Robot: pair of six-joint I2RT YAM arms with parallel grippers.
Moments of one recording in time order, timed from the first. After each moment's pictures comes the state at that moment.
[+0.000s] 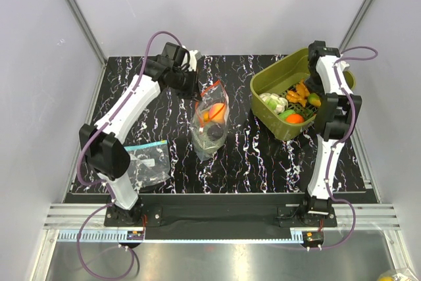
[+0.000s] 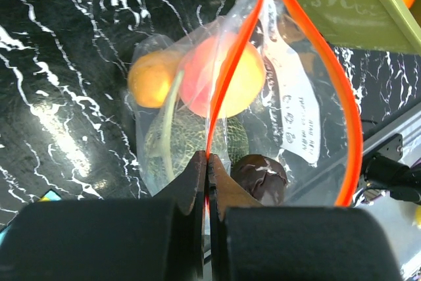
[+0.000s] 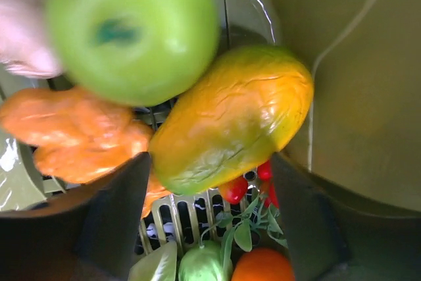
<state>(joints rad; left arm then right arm) -0.45 1.75 1.76 -0.93 0.34 -0.30 -0.09 2.30 2.16 -1.20 0.52 0.87</state>
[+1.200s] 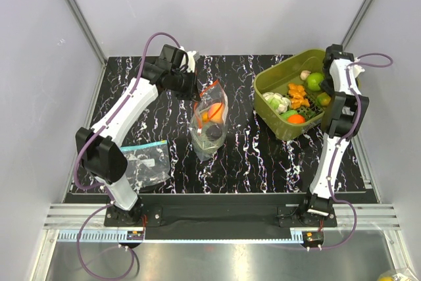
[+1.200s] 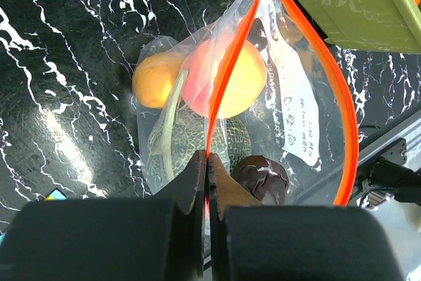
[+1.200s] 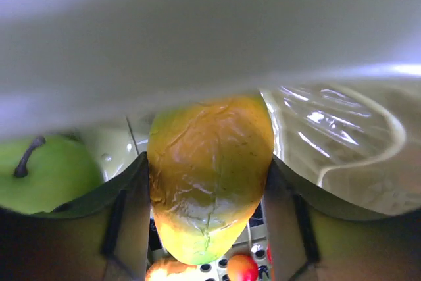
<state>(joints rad) -0.44 1.71 1.71 -0.89 0.32 -0.30 -0.22 2.41 2.23 -1.12 0.54 0.86</state>
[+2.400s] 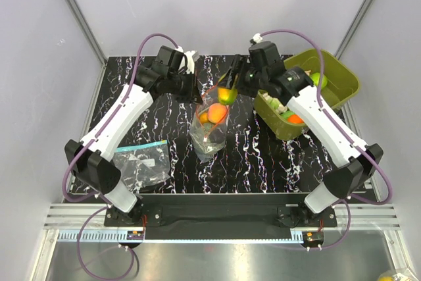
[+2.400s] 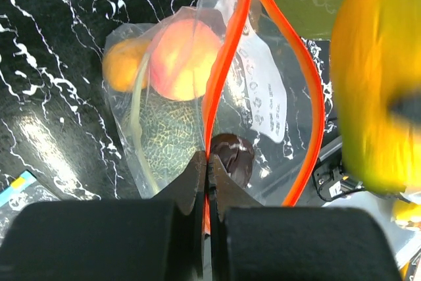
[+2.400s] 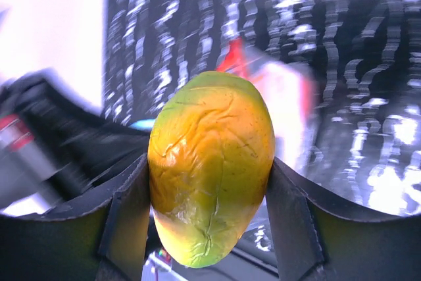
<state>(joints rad) -0.49 1.60 1.70 -0.93 0.31 -0.37 0.58 1.59 1.76 -0.80 -0.03 0.75</state>
